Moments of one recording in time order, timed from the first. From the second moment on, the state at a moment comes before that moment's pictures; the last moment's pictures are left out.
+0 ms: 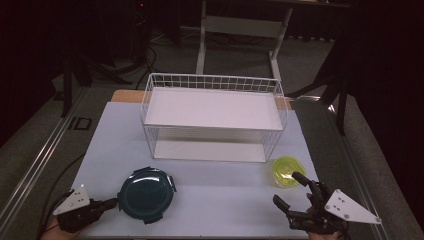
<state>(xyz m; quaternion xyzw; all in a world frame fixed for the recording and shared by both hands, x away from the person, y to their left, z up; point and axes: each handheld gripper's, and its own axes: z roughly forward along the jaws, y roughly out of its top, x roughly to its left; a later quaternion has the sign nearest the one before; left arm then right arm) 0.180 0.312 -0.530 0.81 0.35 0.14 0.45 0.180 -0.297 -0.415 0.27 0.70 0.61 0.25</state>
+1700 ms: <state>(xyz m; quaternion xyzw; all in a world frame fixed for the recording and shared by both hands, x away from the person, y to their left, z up) 0.231 0.245 -0.517 0.81 0.32 0.10 0.49 0.185 -0.293 -0.422 0.27 0.71 0.61 0.22</state>
